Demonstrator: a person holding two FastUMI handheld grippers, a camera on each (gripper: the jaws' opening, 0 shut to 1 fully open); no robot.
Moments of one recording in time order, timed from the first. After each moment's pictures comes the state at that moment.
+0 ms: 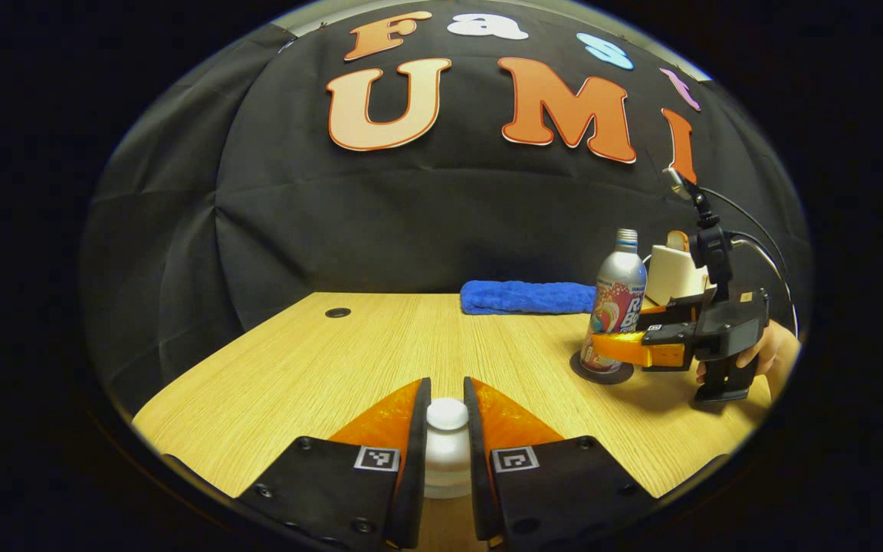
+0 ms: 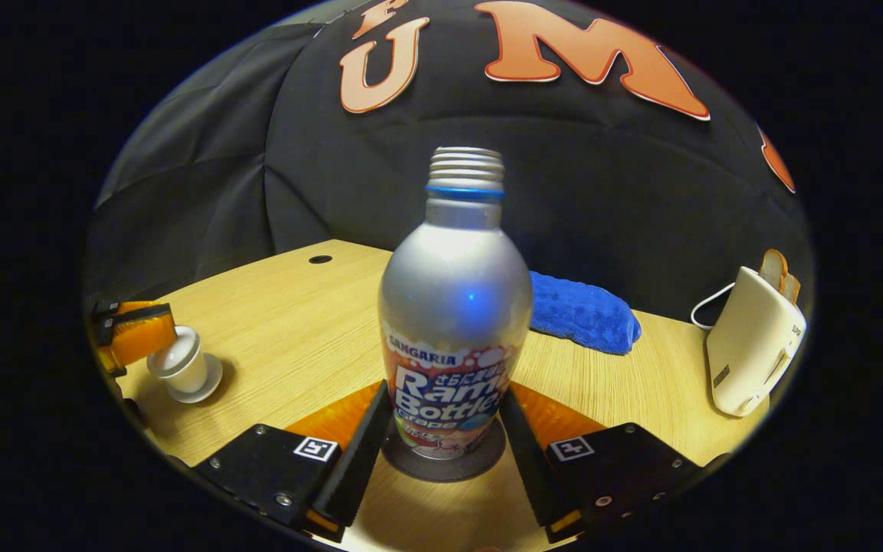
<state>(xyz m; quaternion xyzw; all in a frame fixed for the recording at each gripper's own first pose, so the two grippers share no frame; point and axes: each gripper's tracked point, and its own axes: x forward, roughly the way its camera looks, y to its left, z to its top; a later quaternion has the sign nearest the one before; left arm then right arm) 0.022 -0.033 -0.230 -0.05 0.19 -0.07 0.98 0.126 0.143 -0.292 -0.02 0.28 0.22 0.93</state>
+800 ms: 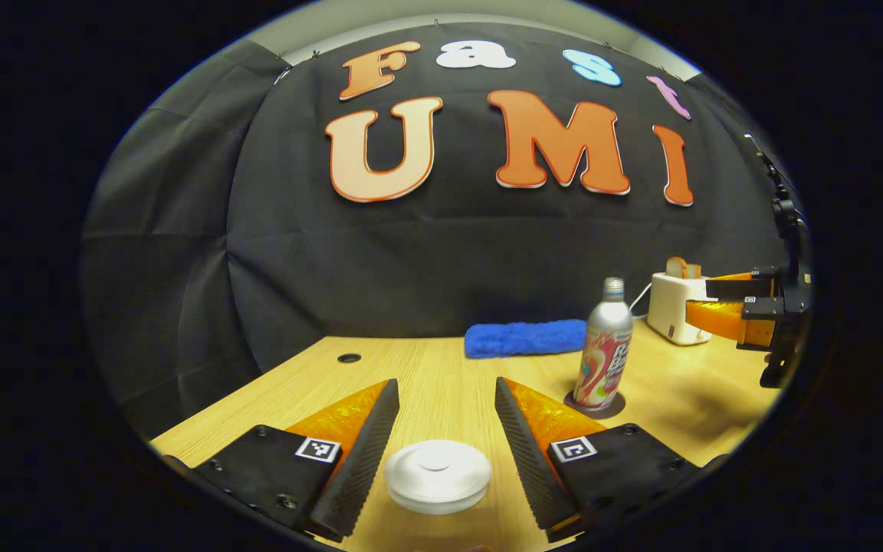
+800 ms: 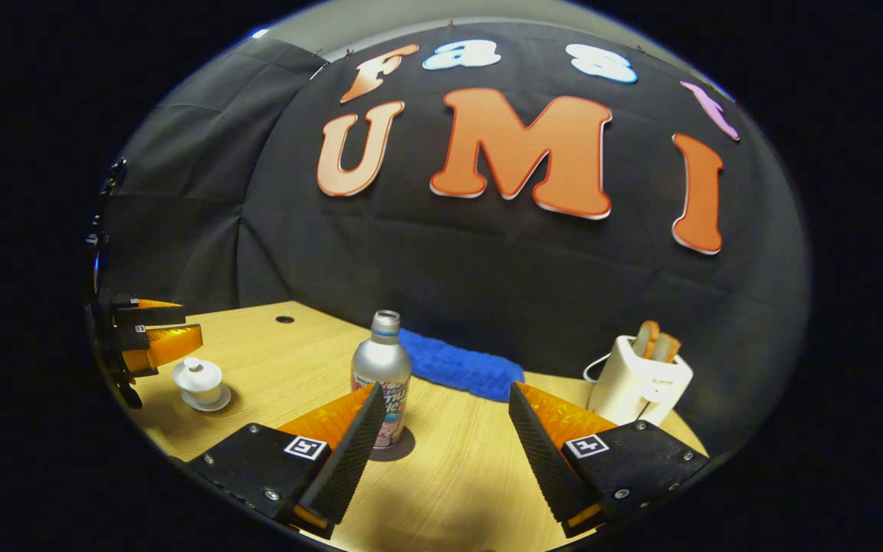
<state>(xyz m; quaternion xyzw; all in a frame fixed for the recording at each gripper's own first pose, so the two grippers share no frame) 0.022 -0.041 -0.145 -0.04 0.10 -0.05 0.99 0.065 0.033 -0.145 -0.06 0.12 0.09 0.99</state>
